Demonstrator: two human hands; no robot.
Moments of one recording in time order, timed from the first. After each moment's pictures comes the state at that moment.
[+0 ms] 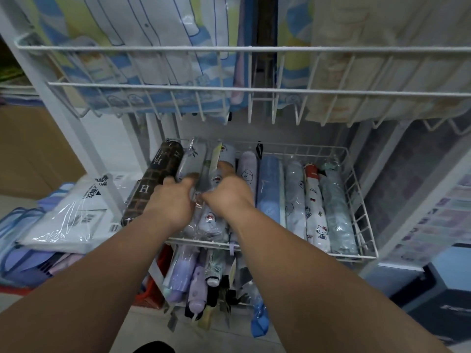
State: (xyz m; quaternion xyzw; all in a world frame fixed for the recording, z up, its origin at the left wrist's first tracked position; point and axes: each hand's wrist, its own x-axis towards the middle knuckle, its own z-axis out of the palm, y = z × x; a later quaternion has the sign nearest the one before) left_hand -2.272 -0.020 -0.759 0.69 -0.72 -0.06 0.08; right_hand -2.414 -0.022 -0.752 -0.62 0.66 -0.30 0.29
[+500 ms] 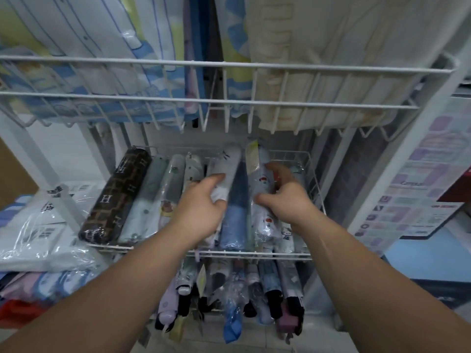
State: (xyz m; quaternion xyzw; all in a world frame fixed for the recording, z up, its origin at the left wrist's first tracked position) left_hand -2.385 0.012 -0.746 0.58 -0.71 -0.24 0.31; right_hand -2.583 0.021 -0.745 -0.53 0.65 -0.43 0.33
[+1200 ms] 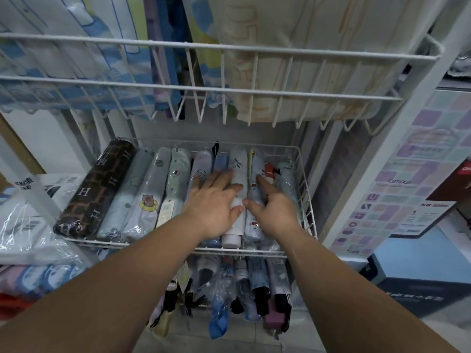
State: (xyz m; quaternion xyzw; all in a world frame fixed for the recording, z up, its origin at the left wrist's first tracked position) left_hand -2.430 -0.010 -0.771 0.51 -0.86 0.00 0.04; right_hand -2.597 0.017 -0.795 -0.58 0.69 -0.35 0.26
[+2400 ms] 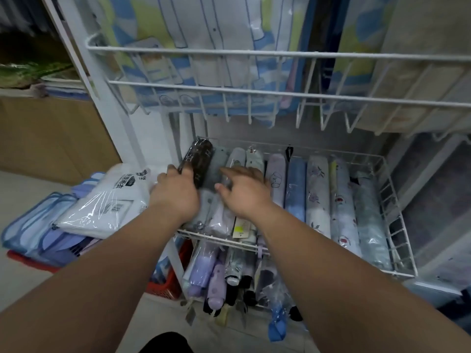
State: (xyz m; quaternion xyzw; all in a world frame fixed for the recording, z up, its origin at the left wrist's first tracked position) left_hand -2.232 -0.021 -0.746 0.76 -0.65 0.01 0.05; right_hand -2.394 -0.036 -0.755 -0.76 0.61 -0.17 0.15
